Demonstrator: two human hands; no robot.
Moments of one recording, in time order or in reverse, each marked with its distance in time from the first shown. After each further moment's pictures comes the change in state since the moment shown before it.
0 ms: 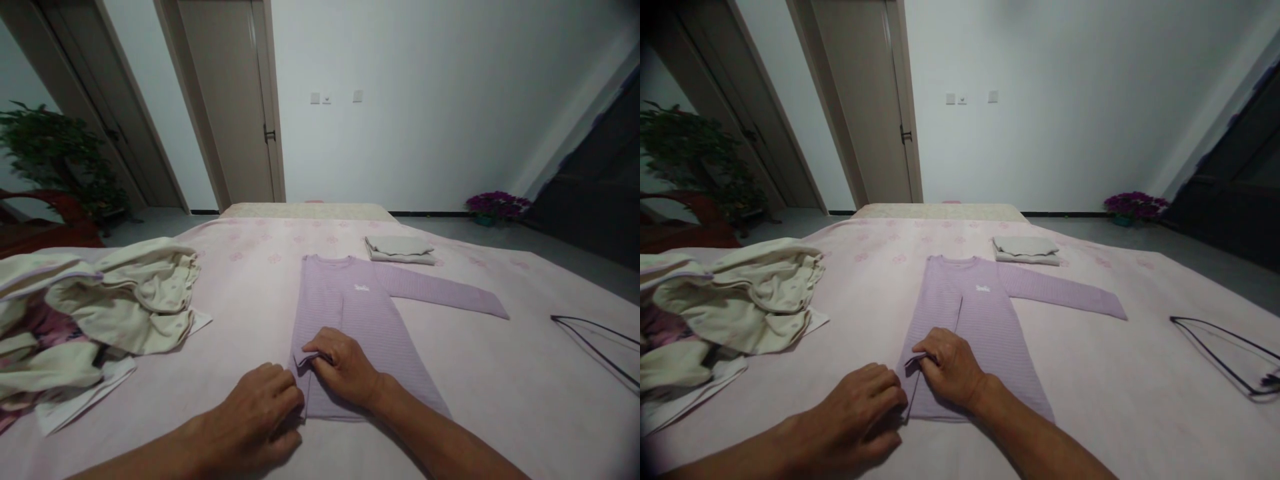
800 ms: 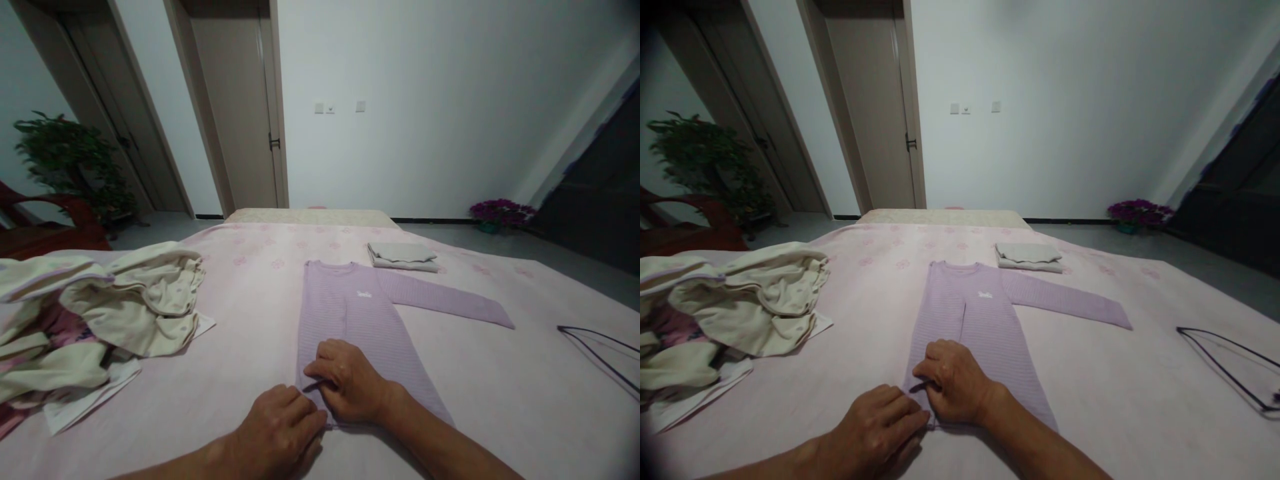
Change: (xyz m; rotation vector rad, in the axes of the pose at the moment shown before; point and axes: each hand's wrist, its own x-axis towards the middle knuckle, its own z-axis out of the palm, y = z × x) left_hand 0.009 0.020 0.029 0.132 0.206 0.112; right_hand 0.000 -0.011 -0.017 -0.287 -0.219 -0.184
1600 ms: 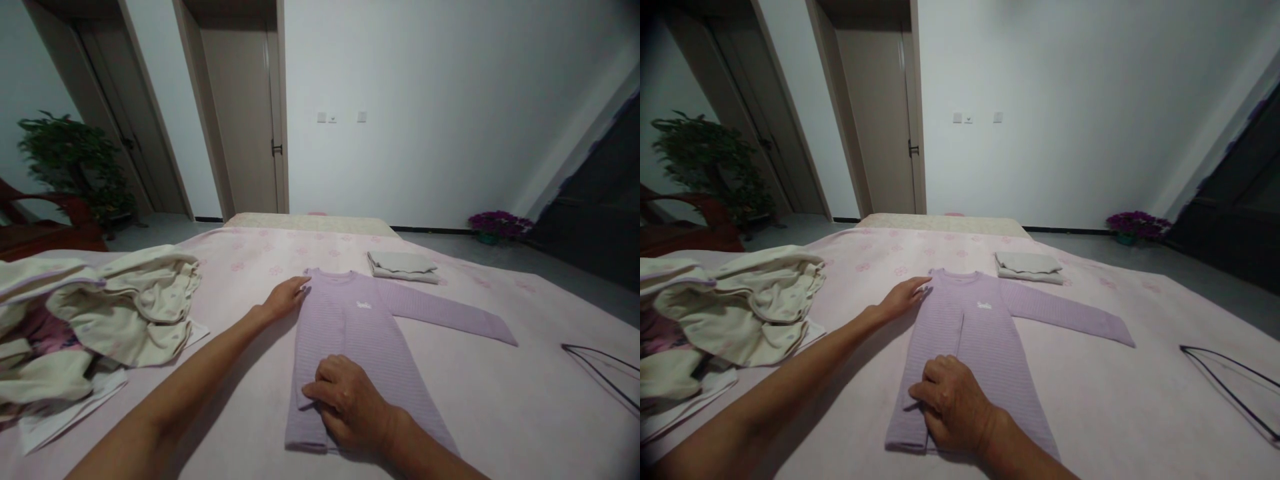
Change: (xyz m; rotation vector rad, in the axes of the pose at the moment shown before) left_hand 0.114 -0.207 0.039 -0.058 -0.064 -0.469; right_hand -0.008 0.001 0.005 0.001 0.010 -0.024
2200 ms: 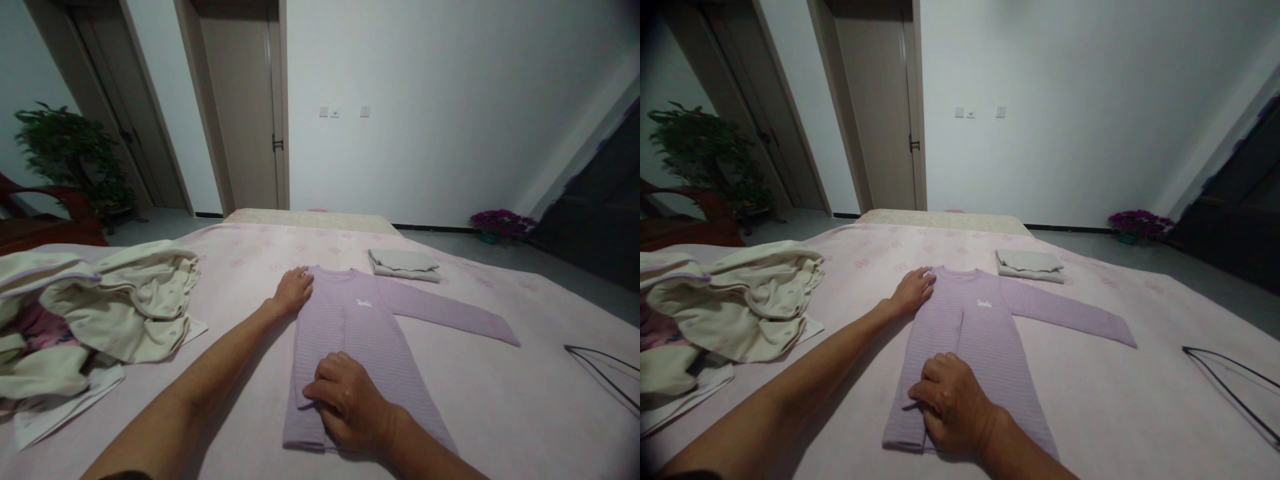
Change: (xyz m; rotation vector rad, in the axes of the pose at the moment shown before) left_hand 0.022 0.001 0.027 0.186 -0.032 -0.045; right_hand 0.001 0.000 -0.001 0.033 0.038 -0.017
